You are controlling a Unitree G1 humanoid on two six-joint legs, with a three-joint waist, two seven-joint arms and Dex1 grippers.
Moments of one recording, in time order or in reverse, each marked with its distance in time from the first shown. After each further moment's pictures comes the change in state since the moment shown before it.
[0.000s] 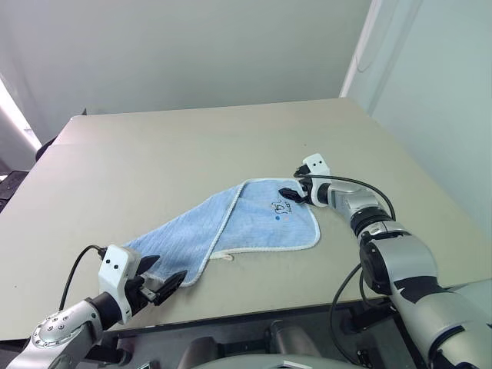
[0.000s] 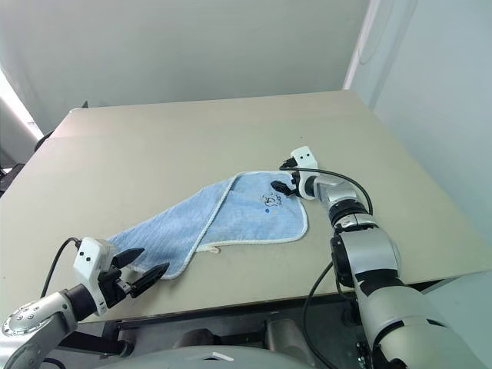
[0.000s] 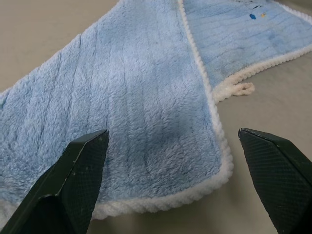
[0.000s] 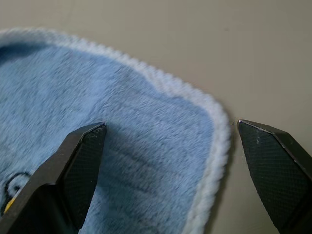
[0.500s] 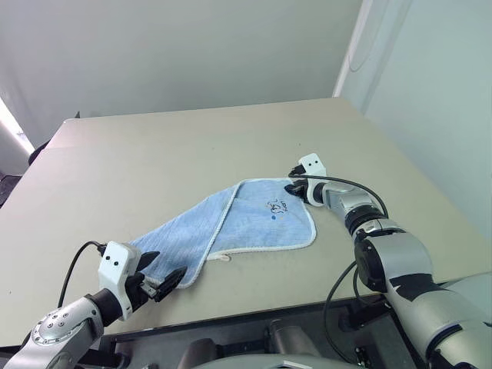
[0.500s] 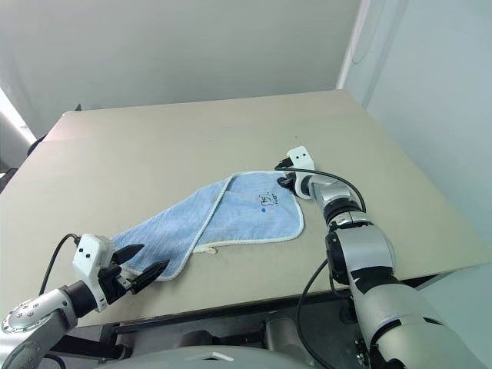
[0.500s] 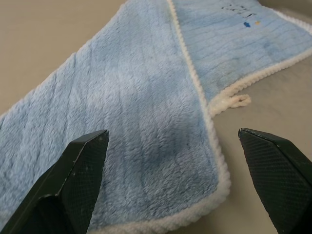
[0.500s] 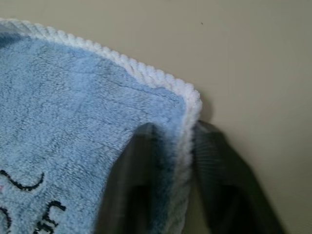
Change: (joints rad) left arm -0.022 0.025 0.001 -0.019 -0.016 0.008 0.018; right arm -0.010 0.035 0.005 0.009 -0.070 -0.025 -0.054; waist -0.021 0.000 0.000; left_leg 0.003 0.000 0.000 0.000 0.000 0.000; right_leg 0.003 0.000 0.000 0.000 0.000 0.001
